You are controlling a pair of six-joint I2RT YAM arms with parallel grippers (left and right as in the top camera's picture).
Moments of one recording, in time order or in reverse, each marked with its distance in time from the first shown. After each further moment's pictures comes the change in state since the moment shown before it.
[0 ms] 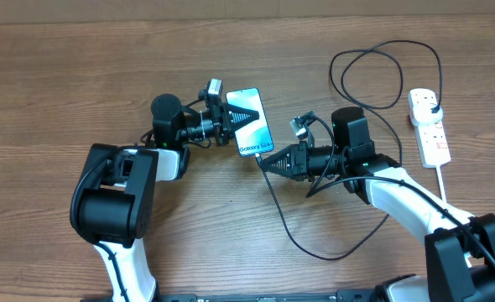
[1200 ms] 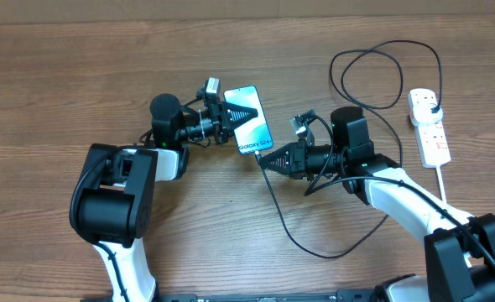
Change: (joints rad) left arm 0.005 0.000 0.000 0.000 -0.025 0.003; right arm 0.007 0.000 -0.002 0.044 0.047 0.075
